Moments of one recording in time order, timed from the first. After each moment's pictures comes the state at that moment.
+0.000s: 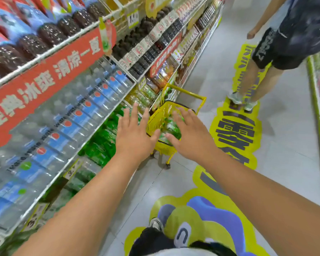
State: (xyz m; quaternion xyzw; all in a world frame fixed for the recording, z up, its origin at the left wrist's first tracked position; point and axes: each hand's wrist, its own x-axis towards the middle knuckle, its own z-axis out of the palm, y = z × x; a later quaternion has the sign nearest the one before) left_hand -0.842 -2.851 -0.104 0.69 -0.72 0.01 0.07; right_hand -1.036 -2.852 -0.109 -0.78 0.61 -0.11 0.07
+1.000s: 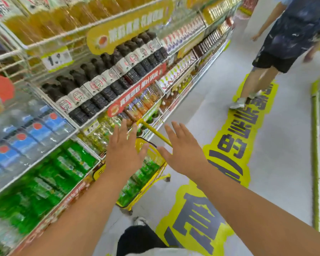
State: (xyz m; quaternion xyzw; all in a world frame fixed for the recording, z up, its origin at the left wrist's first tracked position) left_hand -1.064 -3.186 -0.144 0.74 -0.66 -0.02 0.12; right_hand -1.266 -3.212 -0.114 -0.83 0.55 -0.08 0.10
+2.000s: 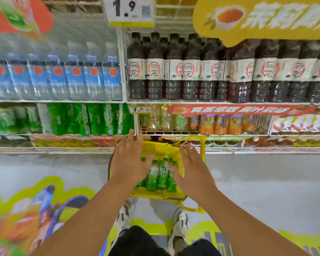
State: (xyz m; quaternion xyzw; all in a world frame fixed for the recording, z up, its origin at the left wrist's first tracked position) left_hand -1.045 -3.308 -0.264 0.96 -0.24 -0.12 0.09; right_hand -1.172 -3.487 -0.257 -0.95 0.20 0.13 0.21
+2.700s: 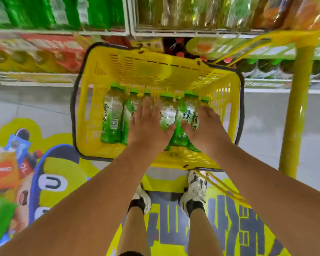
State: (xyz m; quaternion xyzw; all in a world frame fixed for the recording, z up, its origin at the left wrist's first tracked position) left_hand -1.061 -3.319 -0.625 0.93 -0.17 -0.31 0.08; right_hand -1.135 -3.476 -0.626 -0.88 0.29 0.23 0.29
